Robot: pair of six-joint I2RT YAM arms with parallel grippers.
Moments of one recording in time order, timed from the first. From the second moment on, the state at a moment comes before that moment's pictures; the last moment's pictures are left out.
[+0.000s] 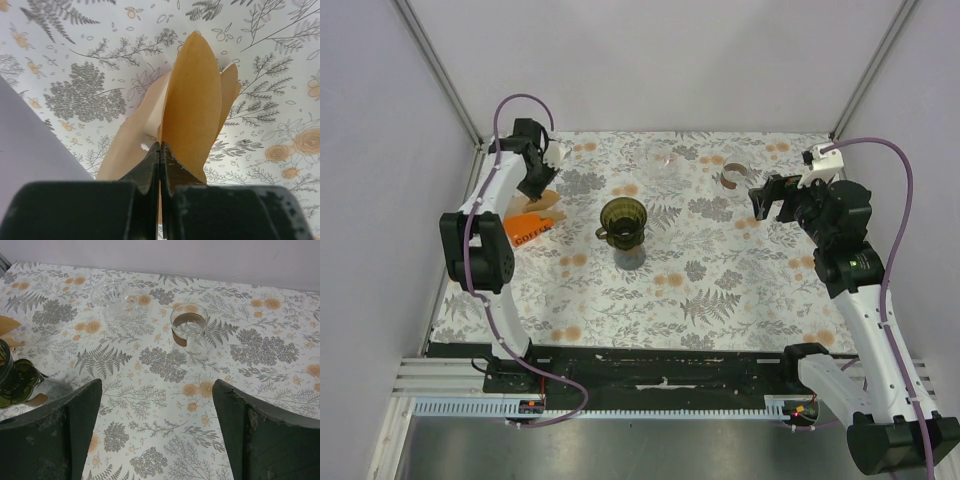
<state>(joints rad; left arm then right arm) -0.05 1.97 1.72 -0.93 -0.07 0.55 0.11 0.88 0.97 -0.29 -0.18 0.08</state>
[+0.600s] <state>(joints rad) -0.11 1.61 1.90 -0.99 0.22 0.45 0.31 1.00 1.18 -0.28 -0.22 0.15</state>
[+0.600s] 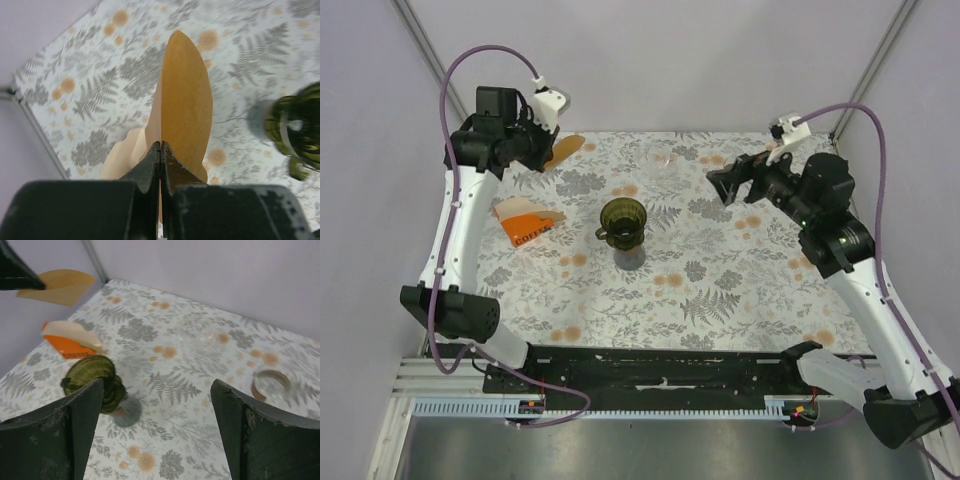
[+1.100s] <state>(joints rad) -0.33 1.51 1.98 -1.14 0.50 0.45 0.73 1.20 1.29 -0.06 -0.66 -0.31</state>
